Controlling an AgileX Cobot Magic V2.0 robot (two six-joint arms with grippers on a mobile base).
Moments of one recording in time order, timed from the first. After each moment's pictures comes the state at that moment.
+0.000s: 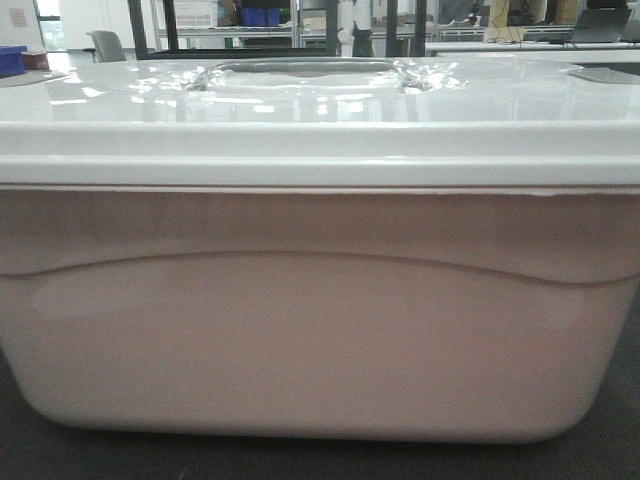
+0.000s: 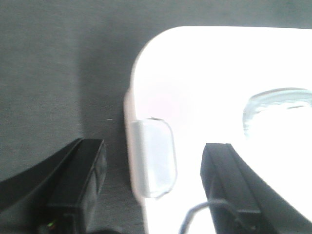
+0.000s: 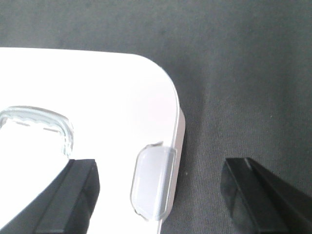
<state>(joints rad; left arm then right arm) -0.11 1.28 -1.40 -0.46 1.24 0.12 0.01 1.21 -1.37 0.44 1.26 0.00</state>
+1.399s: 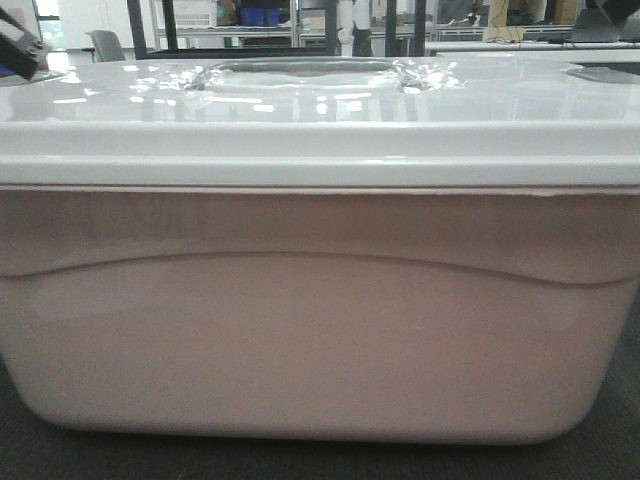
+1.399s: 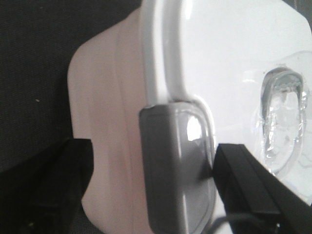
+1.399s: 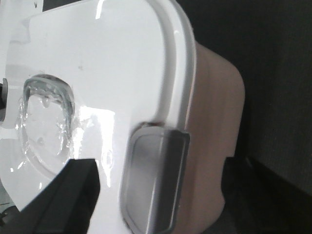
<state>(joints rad) 0.10 1.36 -0.92 -1.00 1.15 0.64 -0.23 1.26 -0.93 0.96 1.22 -0.48</state>
